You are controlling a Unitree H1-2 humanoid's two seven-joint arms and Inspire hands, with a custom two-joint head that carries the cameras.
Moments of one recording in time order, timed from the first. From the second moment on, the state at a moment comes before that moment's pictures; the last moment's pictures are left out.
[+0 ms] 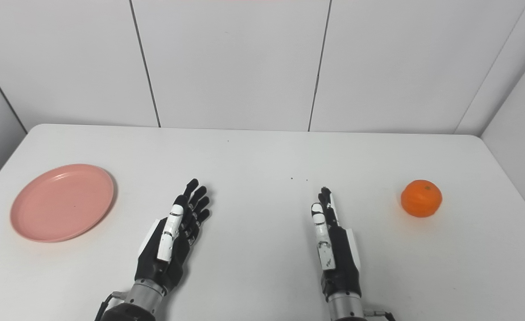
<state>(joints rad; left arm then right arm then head) -0.01 -0.08 -0.14 -0.23 -0.13 0.21 -0.12 0.05 0.10 0.07 -0.26 -0.05 0.18 -0.05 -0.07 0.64</state>
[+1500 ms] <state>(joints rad) 0.00 -0.11 -0.17 -0.21 -0.10 0.21 -0.09 0.05 0.07 0.06 -0.26 -0.02 0.18 -0.03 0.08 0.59</state>
